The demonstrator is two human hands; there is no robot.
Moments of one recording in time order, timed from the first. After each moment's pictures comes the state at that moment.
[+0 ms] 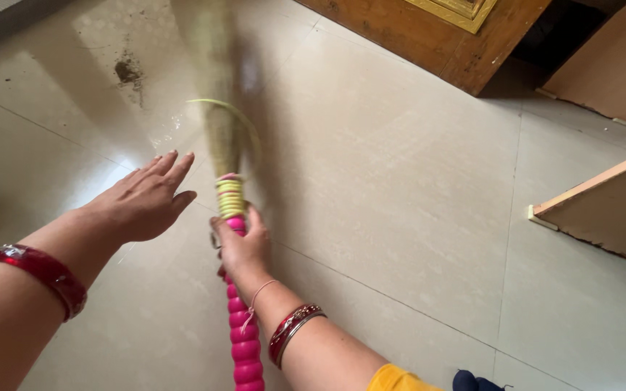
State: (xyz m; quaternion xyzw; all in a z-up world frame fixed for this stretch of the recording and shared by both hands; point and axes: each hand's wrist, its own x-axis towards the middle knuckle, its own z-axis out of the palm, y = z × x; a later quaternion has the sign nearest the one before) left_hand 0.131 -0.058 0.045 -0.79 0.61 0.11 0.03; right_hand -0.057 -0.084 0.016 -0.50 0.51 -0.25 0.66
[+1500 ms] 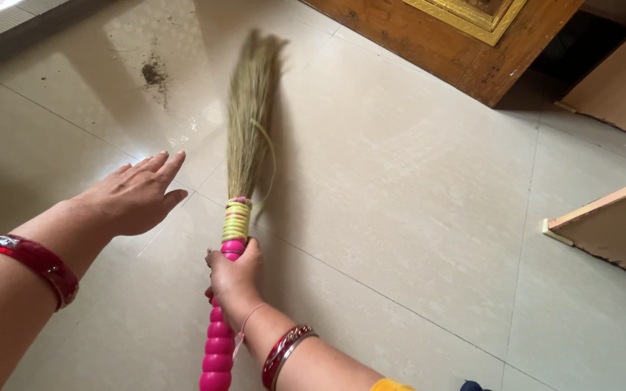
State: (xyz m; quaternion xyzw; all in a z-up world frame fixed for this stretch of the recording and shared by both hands) left_hand 0.153 -0.036 0.061 -0.81 0.57 0.11 0.09; right_hand -0.054 -0.039 0.018 -0.45 0.53 -0.18 0.69
